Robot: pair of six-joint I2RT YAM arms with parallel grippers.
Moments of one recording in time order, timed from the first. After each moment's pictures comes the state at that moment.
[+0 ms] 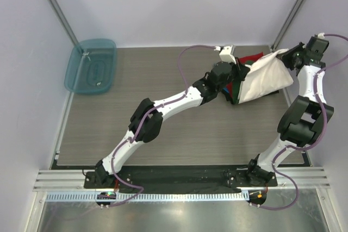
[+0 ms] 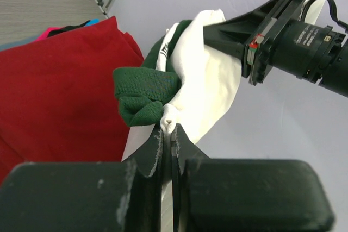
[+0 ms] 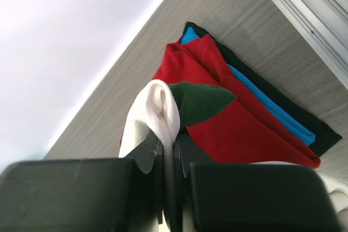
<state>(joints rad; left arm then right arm) -0.99 2.43 2.20 0.22 -0.18 -0.68 -0.47 1.77 1.54 -0.35 -0.31 0.61</state>
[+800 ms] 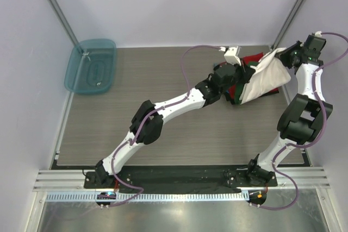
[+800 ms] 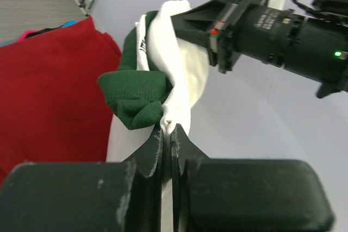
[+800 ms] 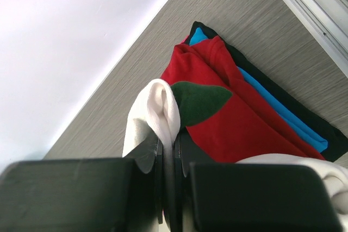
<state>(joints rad) -1.02 2.43 2.23 0.21 -0.18 -0.65 -0.45 1.80 1.58 -0.35 -0.31 0.62</state>
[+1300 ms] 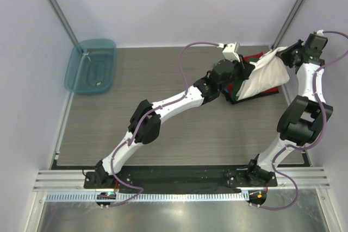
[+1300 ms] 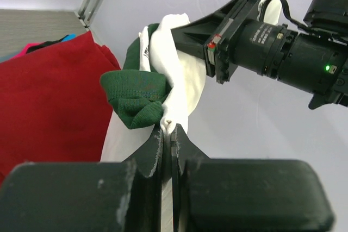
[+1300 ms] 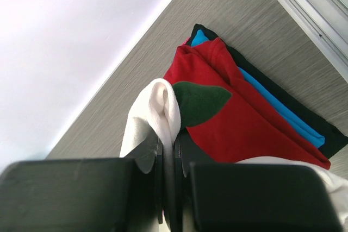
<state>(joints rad) -1.01 2.41 2.25 0.20 -0.18 -0.65 -0.45 1.78 1.60 -0.38 -0.29 0.62</state>
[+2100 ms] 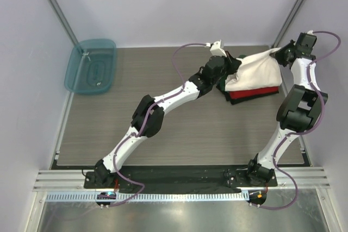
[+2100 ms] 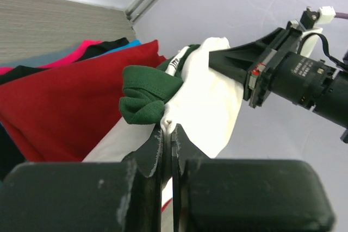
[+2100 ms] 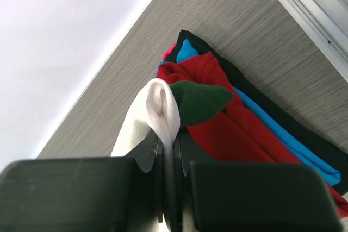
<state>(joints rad) -0.90 2.55 2.33 0.20 -0.17 -0.79 -0.41 1.97 1.71 -0.36 -0.25 0.62</state>
